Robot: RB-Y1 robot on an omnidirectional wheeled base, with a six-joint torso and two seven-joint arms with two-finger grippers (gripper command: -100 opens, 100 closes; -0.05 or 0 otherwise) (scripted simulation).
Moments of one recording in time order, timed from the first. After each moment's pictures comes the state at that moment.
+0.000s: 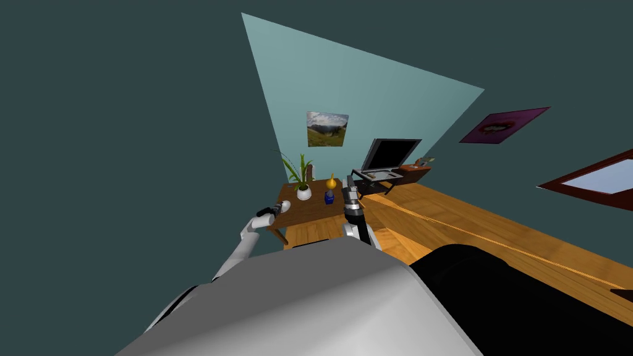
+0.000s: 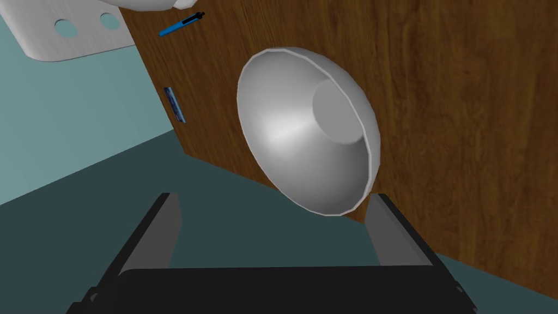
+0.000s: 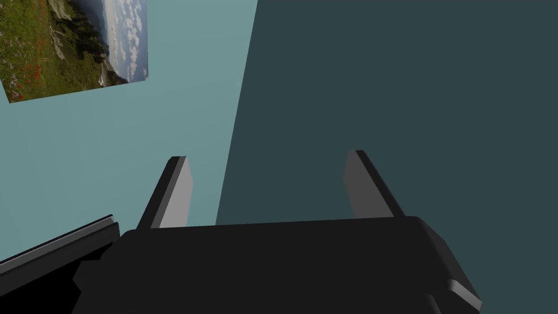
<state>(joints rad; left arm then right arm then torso) -0.18 0.30 -0.06 -1.25 0.37 0.54 -0.31 0.49 0.02 0.06 -2.25 0.11 -0.50 0.04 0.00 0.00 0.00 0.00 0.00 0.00</state>
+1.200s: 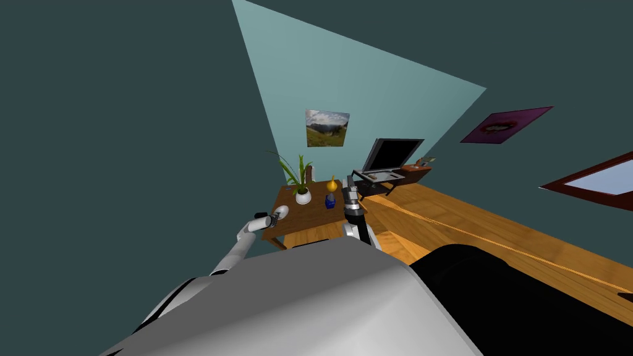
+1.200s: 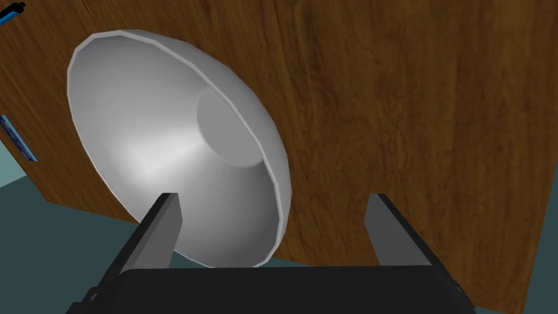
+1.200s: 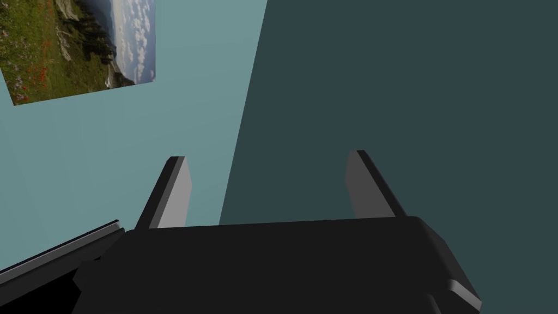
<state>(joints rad) -0.23 0.35 -0.06 -1.01 0.47 0.73 -0.36 0.49 0.02 0.06 -2.25 0.11 -0.50 0.04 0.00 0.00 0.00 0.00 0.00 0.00</state>
